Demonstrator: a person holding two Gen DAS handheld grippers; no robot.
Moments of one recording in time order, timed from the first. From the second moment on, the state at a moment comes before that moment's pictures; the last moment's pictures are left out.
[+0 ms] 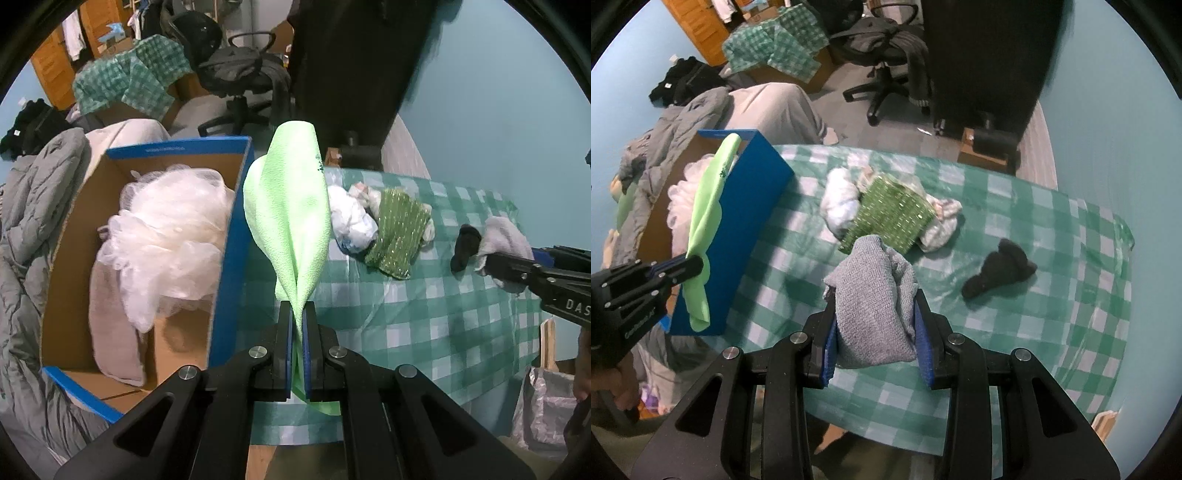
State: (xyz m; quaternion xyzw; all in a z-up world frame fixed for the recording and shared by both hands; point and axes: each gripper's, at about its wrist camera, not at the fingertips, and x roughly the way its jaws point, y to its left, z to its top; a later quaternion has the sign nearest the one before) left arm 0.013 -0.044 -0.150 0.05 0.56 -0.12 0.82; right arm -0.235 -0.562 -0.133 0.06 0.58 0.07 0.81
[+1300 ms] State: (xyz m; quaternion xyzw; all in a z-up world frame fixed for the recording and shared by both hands) left arm 0.015 0.103 -0.122 -0.02 0.53 0.00 0.85; right arm -0.178 -0.380 -0.101 -0.02 0.55 0.24 0.80
